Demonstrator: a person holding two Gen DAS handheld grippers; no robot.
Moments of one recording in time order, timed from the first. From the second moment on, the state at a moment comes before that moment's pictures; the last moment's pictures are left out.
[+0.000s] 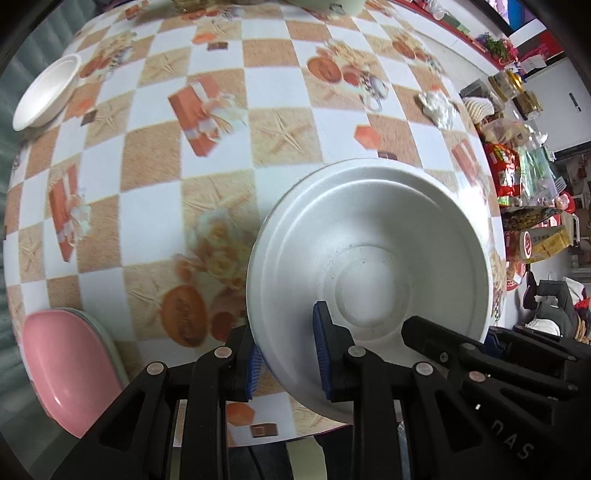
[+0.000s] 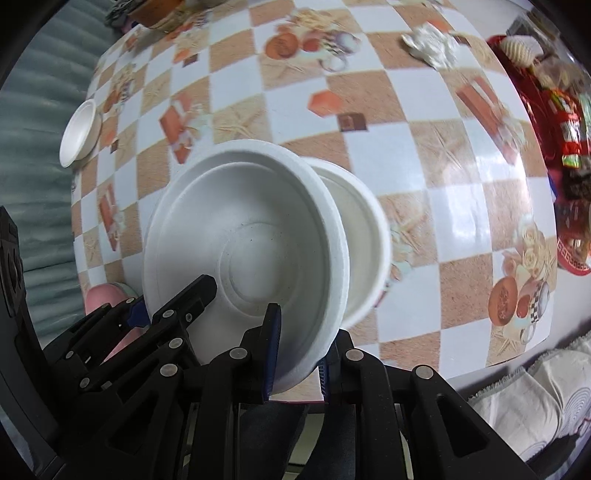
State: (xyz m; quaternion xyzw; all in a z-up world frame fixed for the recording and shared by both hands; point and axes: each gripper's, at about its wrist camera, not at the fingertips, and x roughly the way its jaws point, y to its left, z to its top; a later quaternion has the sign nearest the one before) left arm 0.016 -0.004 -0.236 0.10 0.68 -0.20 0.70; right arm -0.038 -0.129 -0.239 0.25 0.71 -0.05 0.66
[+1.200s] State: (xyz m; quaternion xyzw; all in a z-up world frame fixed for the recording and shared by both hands) left arm -0.003 0.001 -0.105 0.05 0.60 -0.21 0.77; right arm -0.108 -0.207 -0.227 0.34 0.67 -0.04 0.66
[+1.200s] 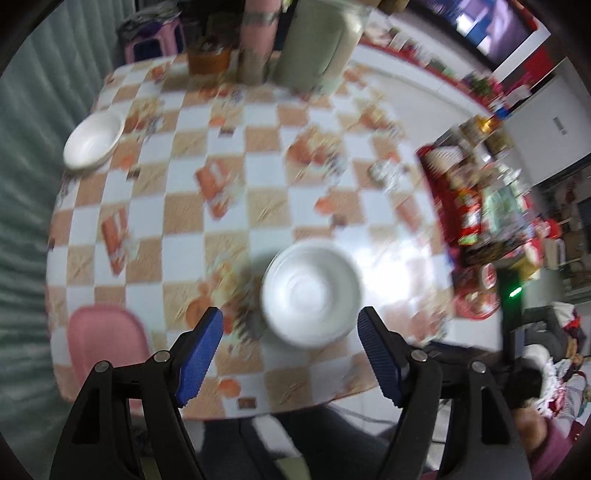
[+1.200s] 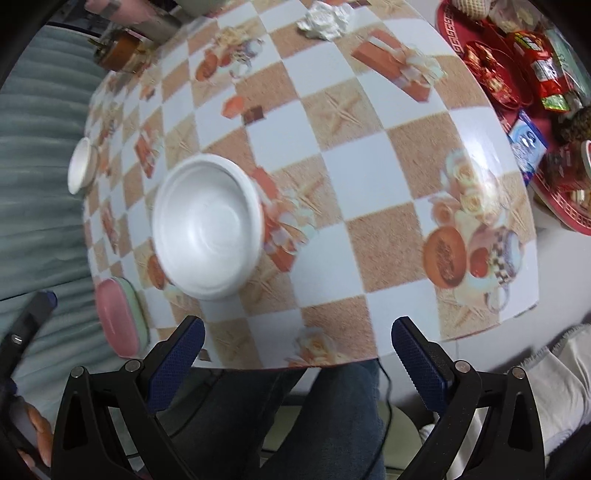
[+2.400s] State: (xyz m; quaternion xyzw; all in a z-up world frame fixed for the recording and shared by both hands) left arm 0.305 0.259 -0.174 -0.02 0.59 0.01 0.81; right arm 0.261 0.054 -0.219 0.16 0.69 0.02 0.70
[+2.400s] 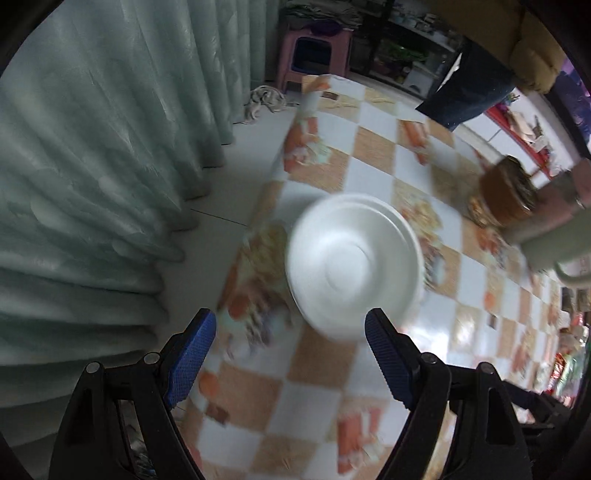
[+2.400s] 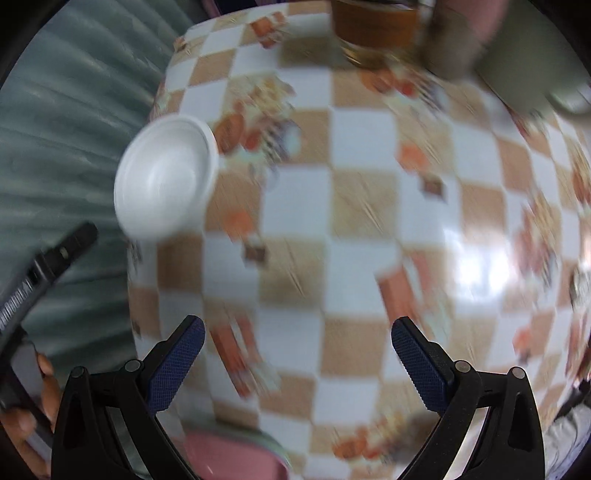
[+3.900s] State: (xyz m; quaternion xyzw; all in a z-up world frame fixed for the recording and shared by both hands) left arm 0.178 0.125 -0.272 0.14 0.68 -0.15 0.70; right arm 0.144 0.063 -0.297 0.21 0.75 0.04 0.63
